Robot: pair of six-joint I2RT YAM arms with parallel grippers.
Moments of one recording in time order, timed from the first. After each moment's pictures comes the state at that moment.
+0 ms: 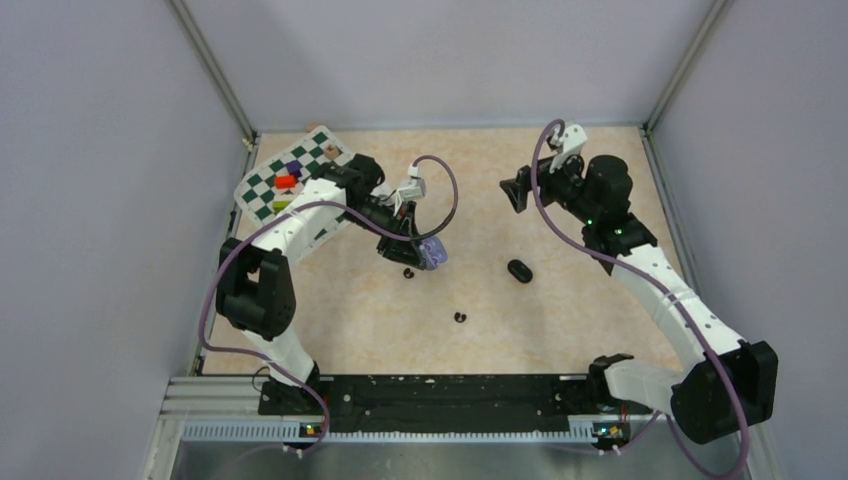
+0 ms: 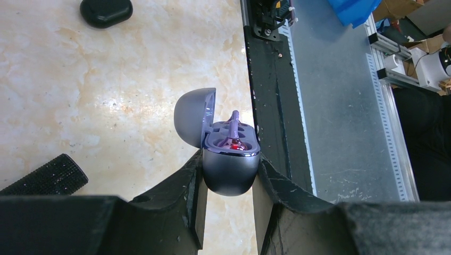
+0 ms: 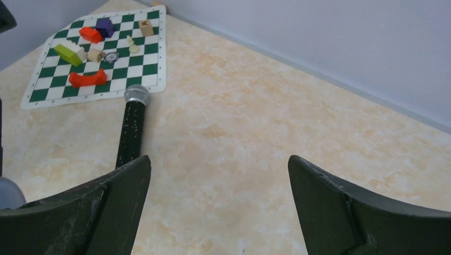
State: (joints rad) left arm -0.37 1.72 1.43 -1.16 1.22 0.85; right arm 0.30 1.15 0.97 0.02 -0.27 -0.03
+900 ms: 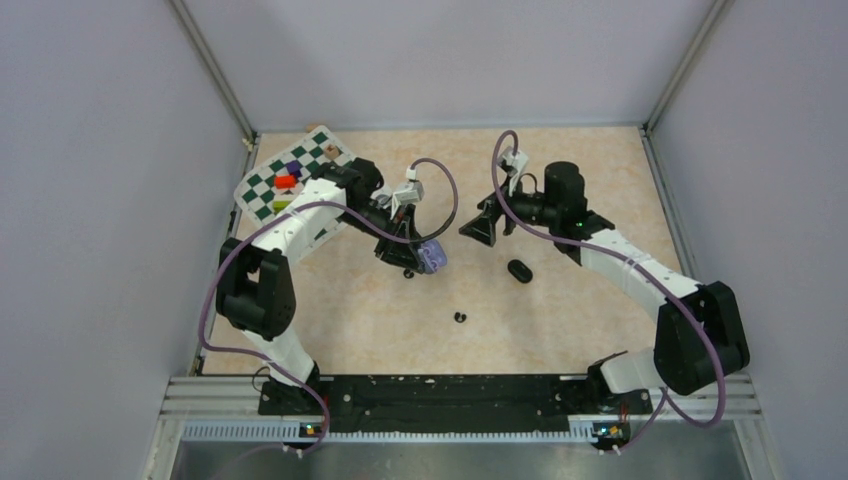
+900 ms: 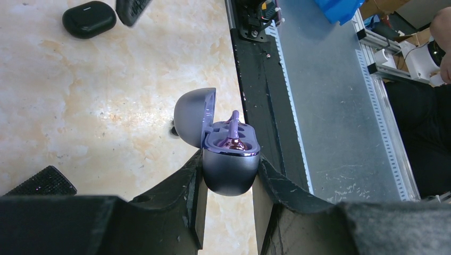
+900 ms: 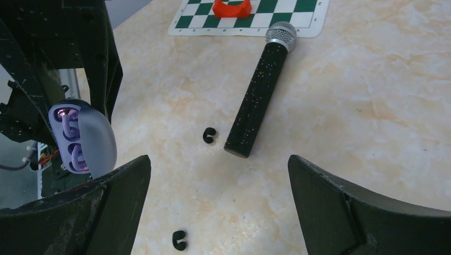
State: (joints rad) left arm -0.37 1.72 1.43 -1.24 1.26 0.98; right arm 0.39 1.37 0.91 0.13 -0.75 0.08
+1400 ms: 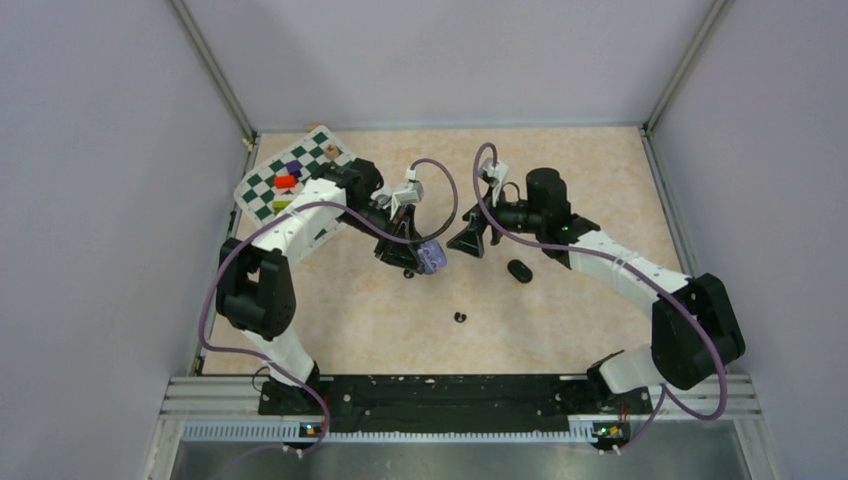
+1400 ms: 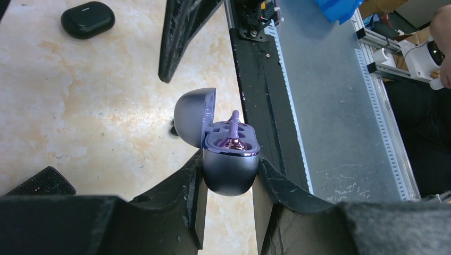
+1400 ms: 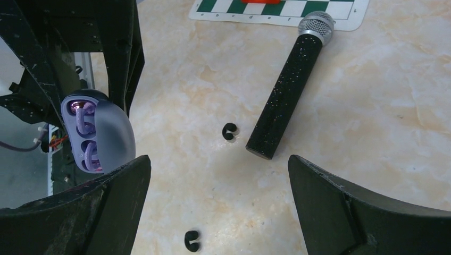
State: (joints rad) left arm -0.37 1.73 1.43 -1.25 1.27 0.99; right arm 0.48 1.41 0.91 0.13 -0.75 0.06
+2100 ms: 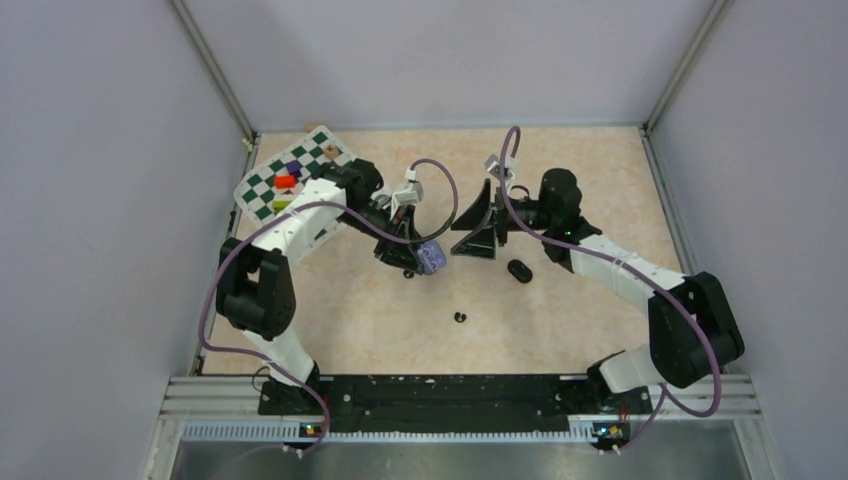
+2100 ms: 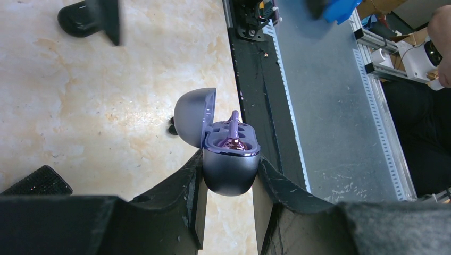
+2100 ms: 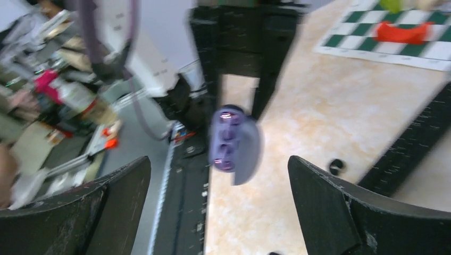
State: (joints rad) left arm -0.37 1.73 1.43 -1.26 1.27 0.99; right arm 0.45 1.42 0.84 0.60 -1.22 0.53
